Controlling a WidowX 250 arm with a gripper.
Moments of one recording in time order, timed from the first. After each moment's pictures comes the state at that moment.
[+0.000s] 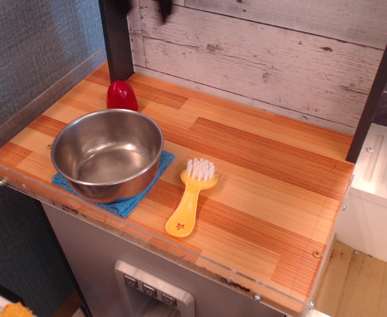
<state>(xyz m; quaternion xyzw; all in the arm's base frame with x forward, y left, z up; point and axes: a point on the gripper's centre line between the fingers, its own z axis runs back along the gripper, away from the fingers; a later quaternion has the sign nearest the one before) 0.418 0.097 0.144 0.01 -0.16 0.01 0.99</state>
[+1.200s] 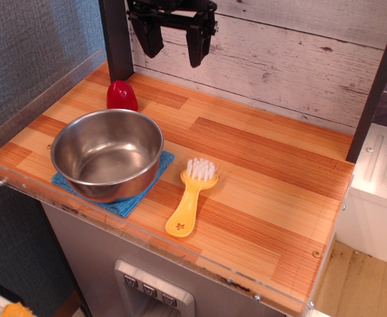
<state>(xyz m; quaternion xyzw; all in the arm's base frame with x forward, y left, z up) 0.361 0.063 0.123 -0.01 -0.12 0.01 0.99</state>
